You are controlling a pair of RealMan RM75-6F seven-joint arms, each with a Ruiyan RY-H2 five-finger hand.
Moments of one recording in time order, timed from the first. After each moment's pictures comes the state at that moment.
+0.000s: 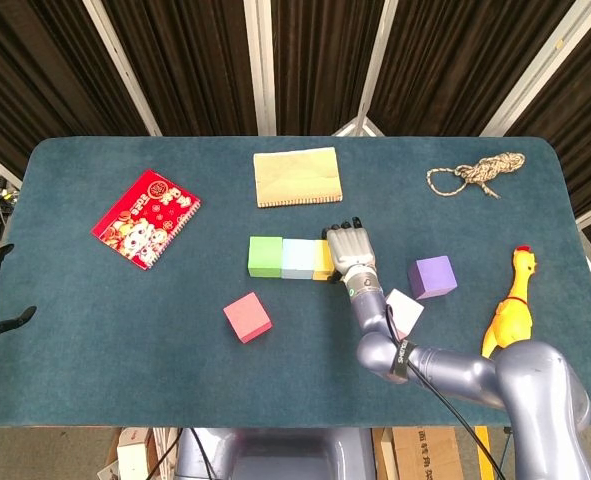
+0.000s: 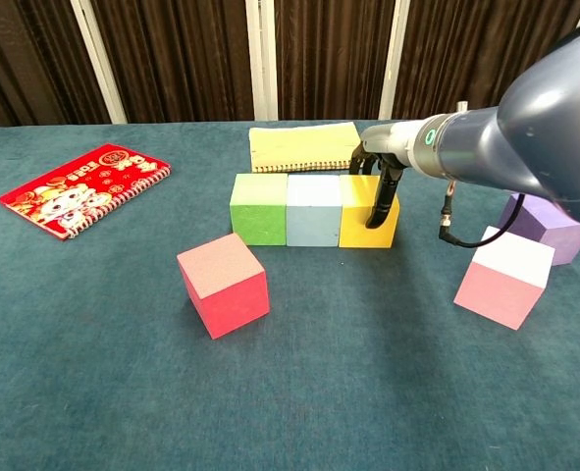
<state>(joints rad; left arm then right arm) -0.18 -1.20 -0.17 -1.50 1.30 1.42 0.07 1.17 -1.67 0.28 -1.30 -0.18 0.91 -0.81</state>
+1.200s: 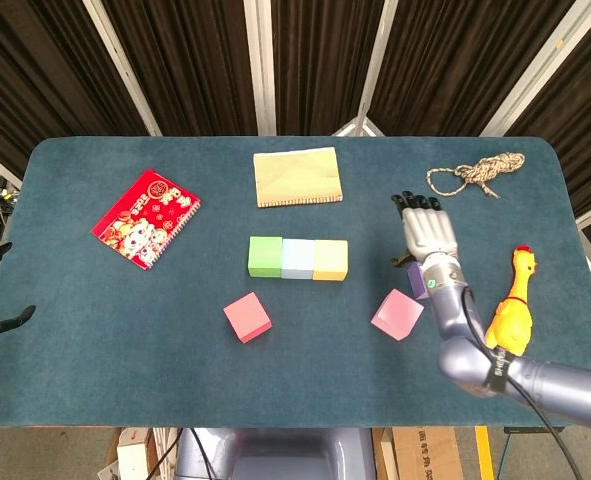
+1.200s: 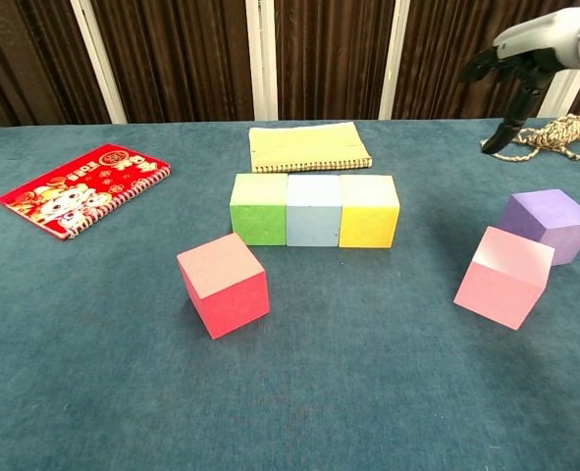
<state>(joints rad) -0.18 -1.22 -0.17 -1.49 1.32 1.45 0.06 1.01 -1.20 0.28 -1.73 -0.21 0.98 -0.69</state>
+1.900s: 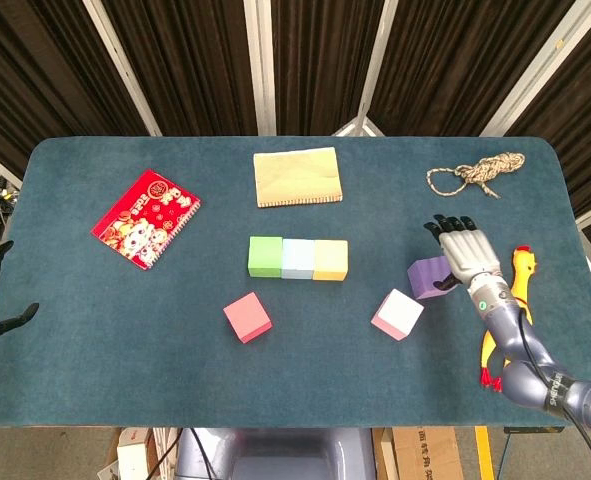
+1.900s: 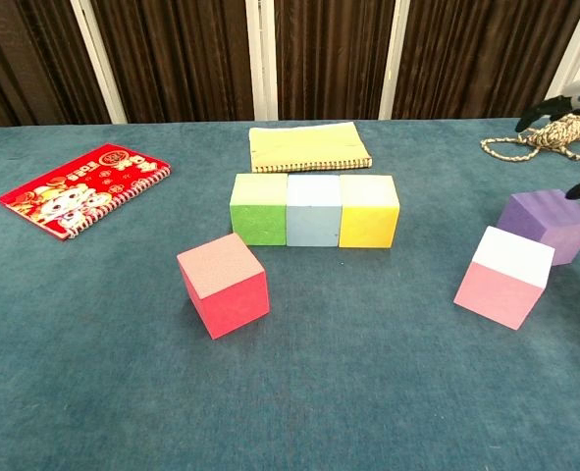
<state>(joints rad) -0.18 -1.26 -0.18 -1.47 1.34 1.49 0.06 0.82 -1.12 0.12 -1.58 -0.69 0.76 -0.42</state>
